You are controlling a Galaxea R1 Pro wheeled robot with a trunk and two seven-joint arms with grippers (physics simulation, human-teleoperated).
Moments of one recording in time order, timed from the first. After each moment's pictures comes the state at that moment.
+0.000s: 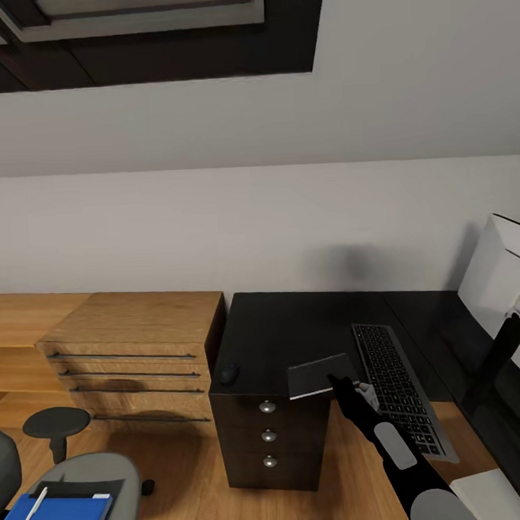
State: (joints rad) left arm 0.06 -0.04 0.06 -0.02 0.19 -0.99 0.07; right arm -0.54 0.06 -0.25 -0.61 -0.93 0.26 0.35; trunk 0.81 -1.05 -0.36
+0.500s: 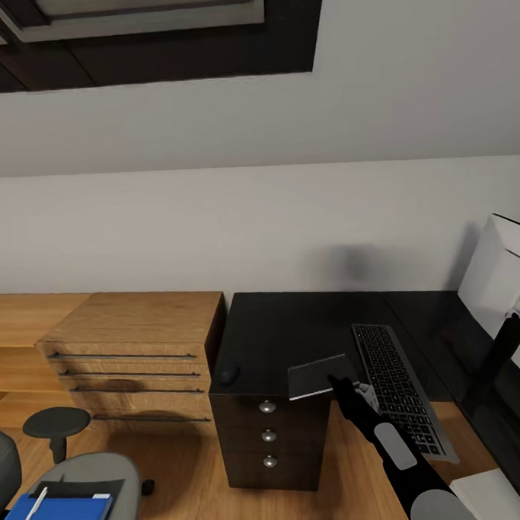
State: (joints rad) left arm 0.06 -0.04 0.06 -0.02 0.19 -0.99 0.08; right arm -0.53 0.06 -0.25 -0.61 -0.93 0.26 0.35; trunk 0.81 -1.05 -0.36
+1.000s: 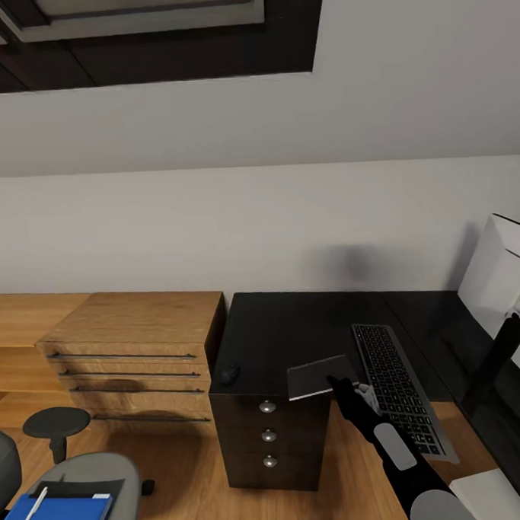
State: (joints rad) left arm 0.06 -0.04 0.06 -0.02 0.19 -0.99 0.08; right arm -0.53 0.07 -0.25 -0.61 -0.93 0.26 0.35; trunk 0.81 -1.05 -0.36
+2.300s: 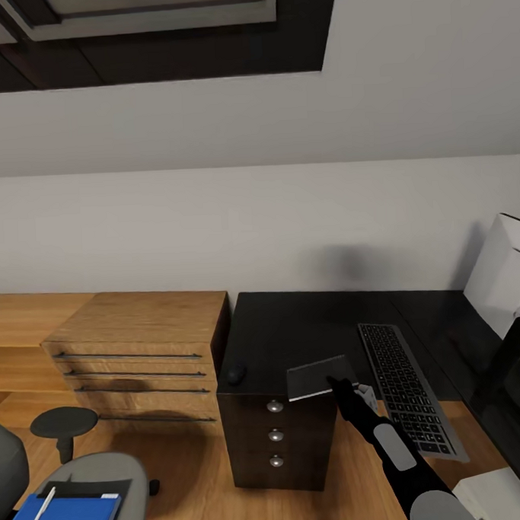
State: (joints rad) left arm 0.06 -0.04 0.06 -0.02 0.19 -0.99 0.08; right arm -0.53 0.07 -0.25 -0.61 -0.93 0.26 0.35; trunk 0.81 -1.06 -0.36
